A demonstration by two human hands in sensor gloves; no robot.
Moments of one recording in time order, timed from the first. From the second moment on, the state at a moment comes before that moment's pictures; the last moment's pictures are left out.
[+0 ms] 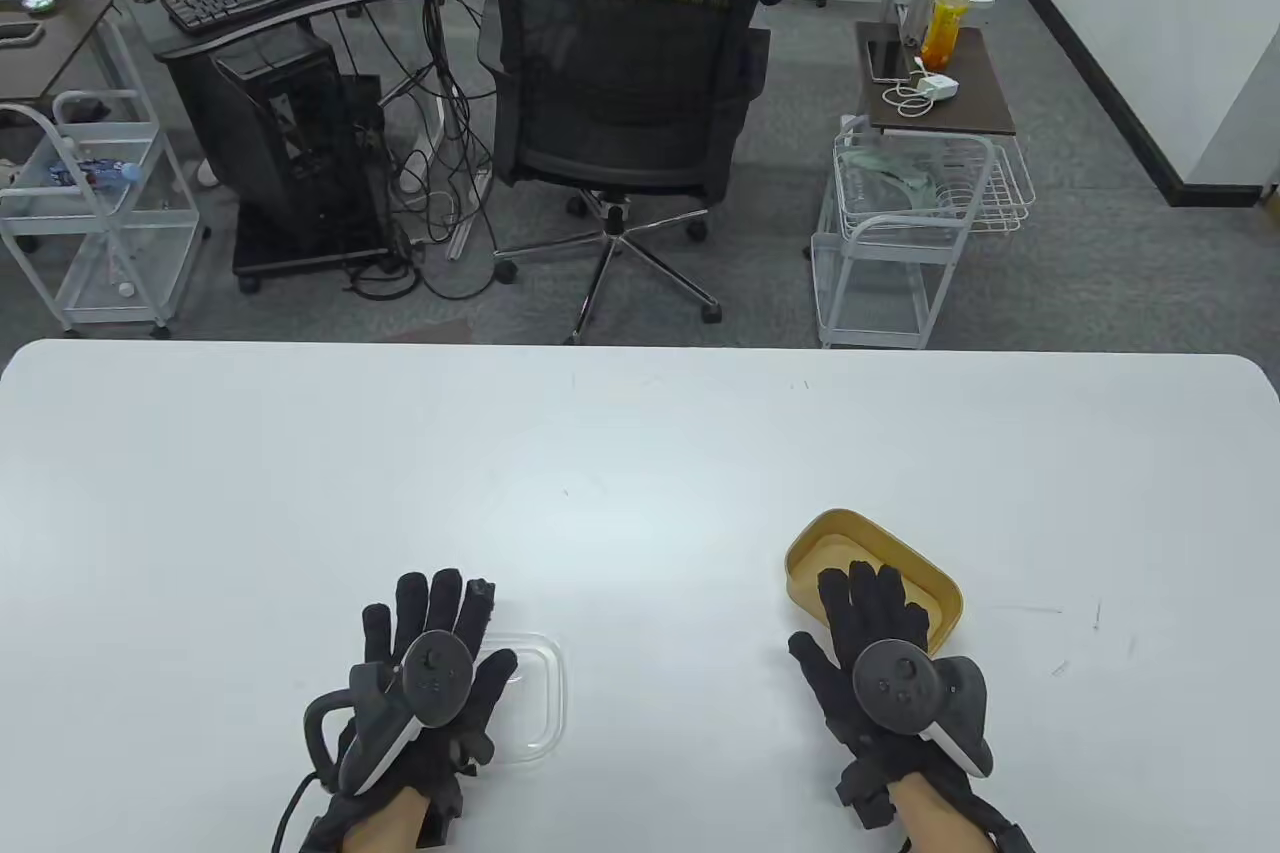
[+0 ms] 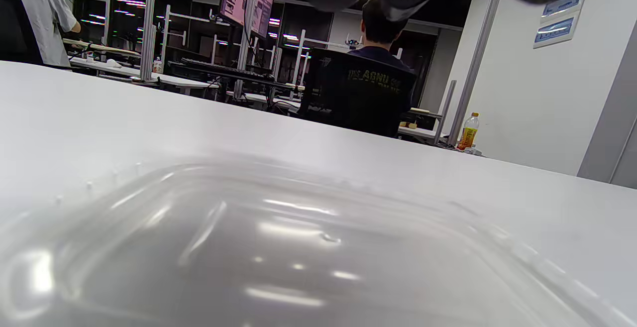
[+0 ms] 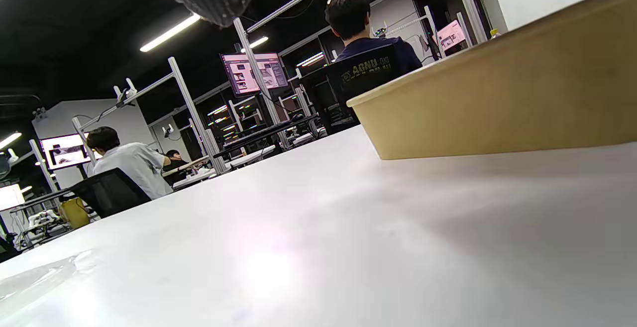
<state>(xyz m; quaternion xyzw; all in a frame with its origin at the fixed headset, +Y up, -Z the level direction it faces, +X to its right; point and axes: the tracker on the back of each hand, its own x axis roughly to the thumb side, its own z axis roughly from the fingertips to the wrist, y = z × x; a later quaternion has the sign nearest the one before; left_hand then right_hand) -0.211 -0.724 -0.297 0.03 0.05 0.09 0.99 0.199 -0.735 -0.312 0.10 -0.07 0.97 0.21</state>
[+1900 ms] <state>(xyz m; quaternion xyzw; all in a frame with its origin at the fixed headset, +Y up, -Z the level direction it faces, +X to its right) -0.219 -0.727 -0.299 0.02 0.07 0.10 0.99 0.267 -0.746 -0.336 -0.21 -0.03 0.96 0.18</state>
